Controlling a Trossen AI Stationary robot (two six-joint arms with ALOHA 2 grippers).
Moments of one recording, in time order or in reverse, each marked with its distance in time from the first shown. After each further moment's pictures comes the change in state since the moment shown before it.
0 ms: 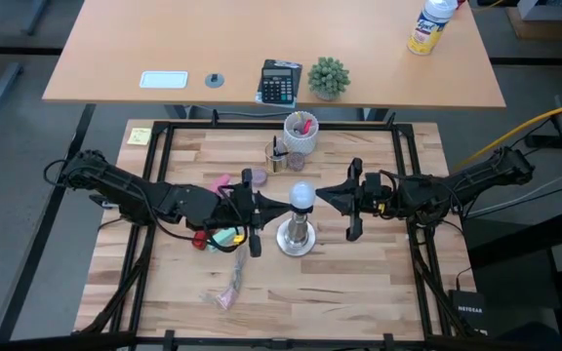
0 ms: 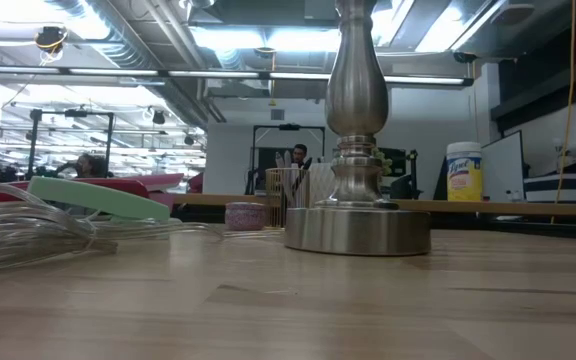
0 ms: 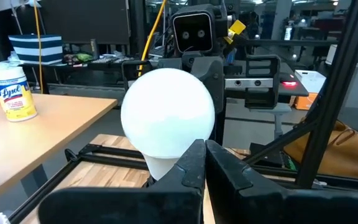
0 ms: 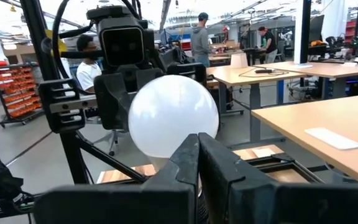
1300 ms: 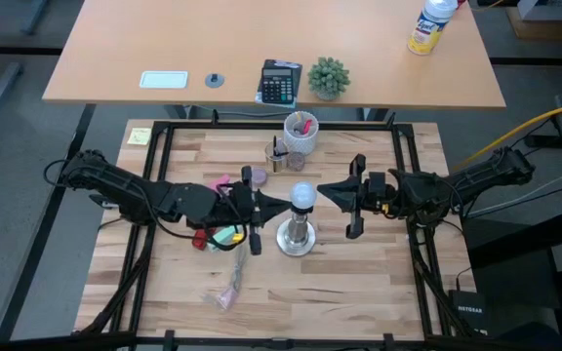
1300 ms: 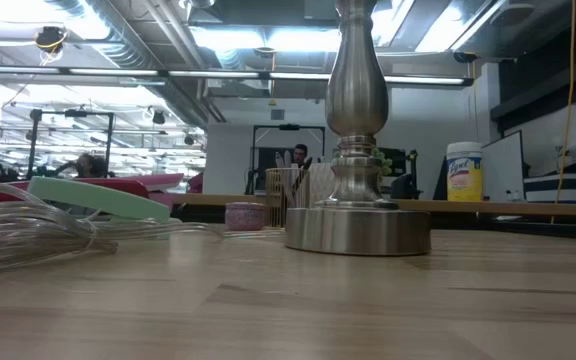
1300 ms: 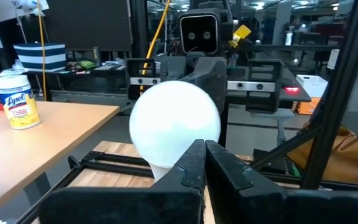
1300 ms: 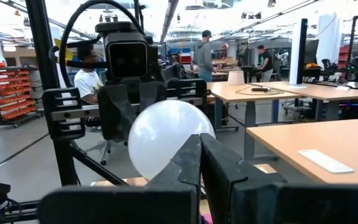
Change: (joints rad) left arm 0.014 -0.002 0.000 0.030 0.001 0.028; right arm -0.001 -0.002 0.000 0.063 -0.006 -0.102
